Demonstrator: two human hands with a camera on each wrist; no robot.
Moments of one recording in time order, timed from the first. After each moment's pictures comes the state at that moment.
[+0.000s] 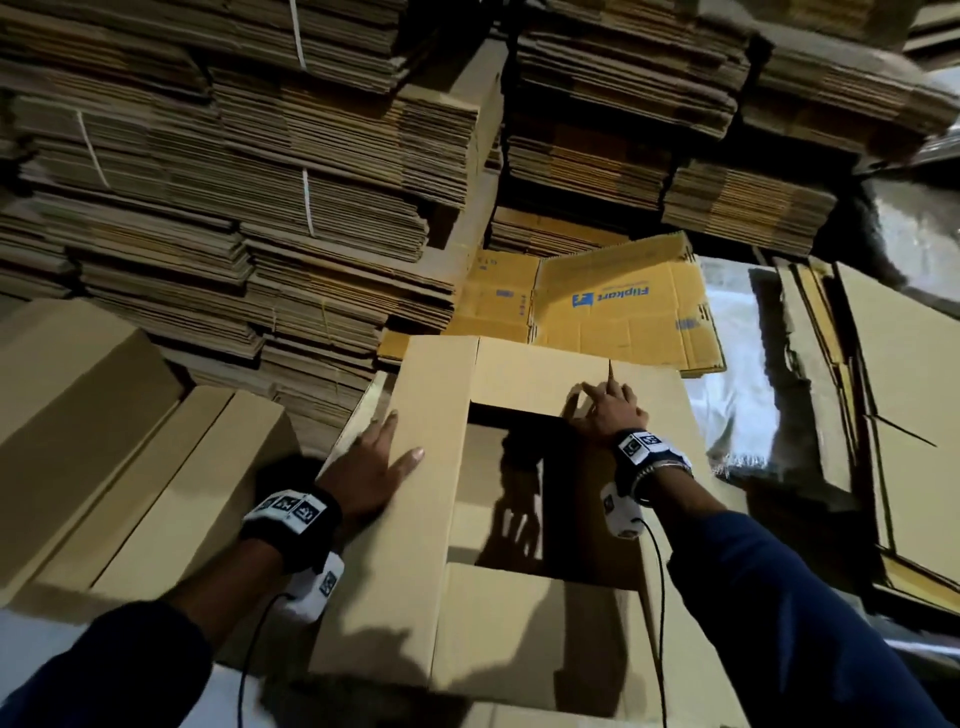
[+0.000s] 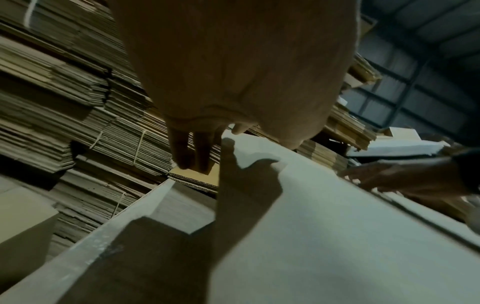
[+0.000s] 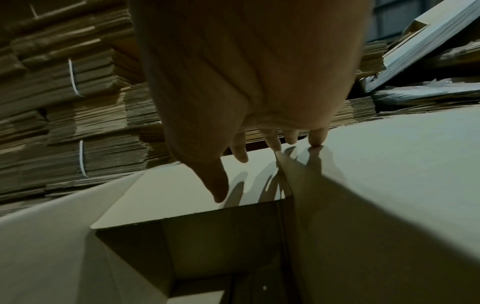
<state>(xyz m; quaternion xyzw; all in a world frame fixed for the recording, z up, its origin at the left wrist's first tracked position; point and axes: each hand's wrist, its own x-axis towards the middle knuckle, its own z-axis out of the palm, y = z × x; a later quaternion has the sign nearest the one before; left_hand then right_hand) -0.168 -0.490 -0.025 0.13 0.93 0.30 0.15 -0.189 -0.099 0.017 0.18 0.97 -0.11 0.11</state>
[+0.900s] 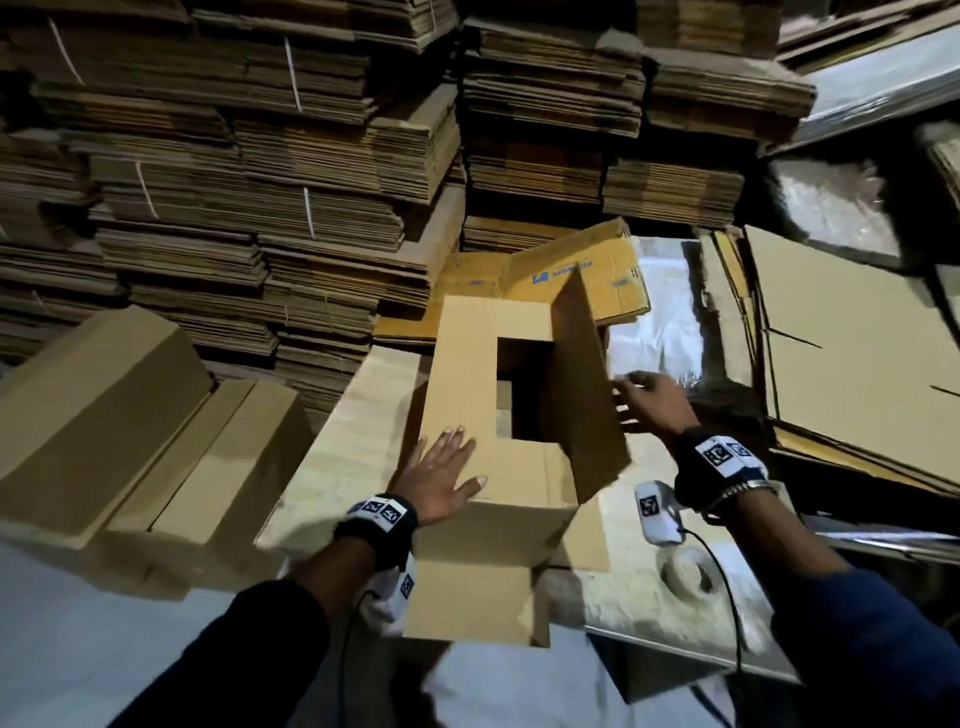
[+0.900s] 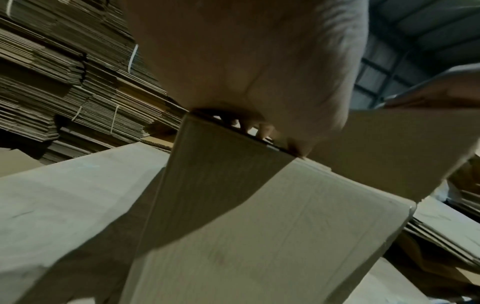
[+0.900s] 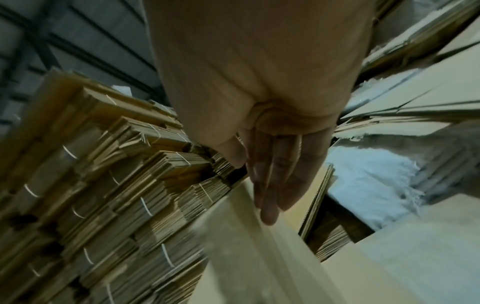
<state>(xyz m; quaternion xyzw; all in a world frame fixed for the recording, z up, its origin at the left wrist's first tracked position) 0.069 -0.406 -0.017 0.30 0.94 0.11 0.14 0.104 -0.069 0.111 0.23 0.84 -0.49 -0.03</state>
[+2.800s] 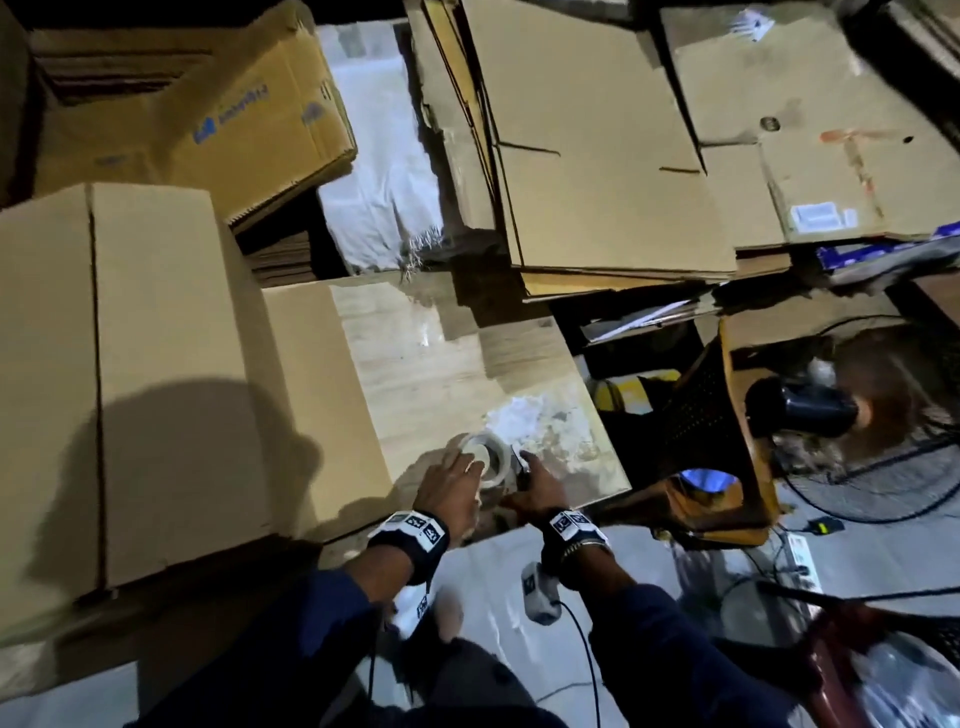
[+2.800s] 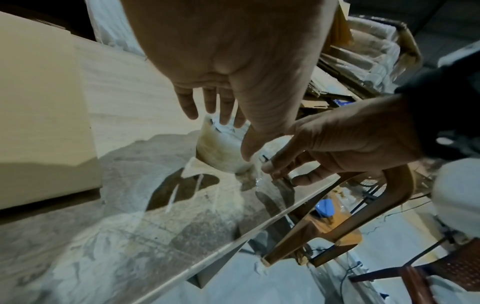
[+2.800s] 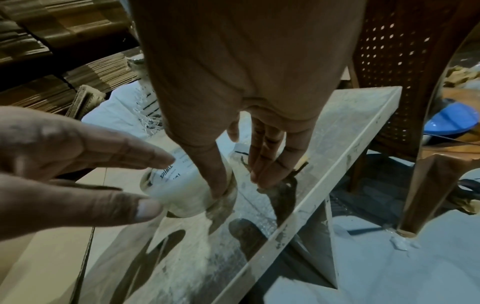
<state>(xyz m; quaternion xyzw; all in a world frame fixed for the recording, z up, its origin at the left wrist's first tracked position) 0.203 -0.030 -0.136 0.51 0.82 0.06 0.27 0.321 0.112 -0.169 0.47 0.76 -0.42 0.12</state>
